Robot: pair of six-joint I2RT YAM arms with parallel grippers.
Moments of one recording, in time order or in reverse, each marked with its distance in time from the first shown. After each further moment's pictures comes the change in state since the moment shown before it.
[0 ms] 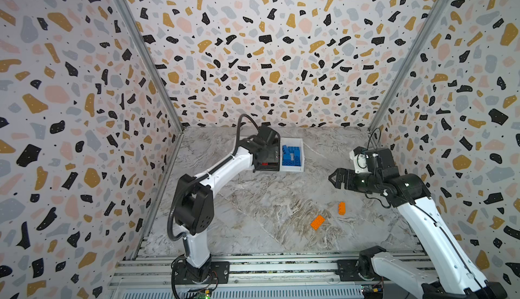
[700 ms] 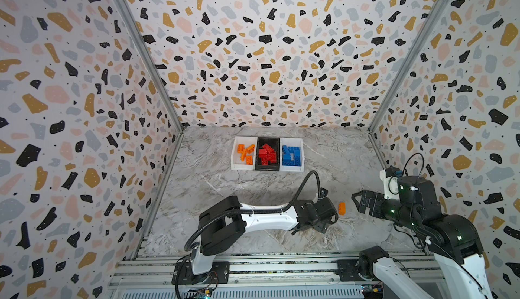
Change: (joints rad) left arm -0.600 0.137 -0.164 0.216 -0.045 -0.145; right arm -0.003 -0.295 0.062 -0.286 0.126 0.061
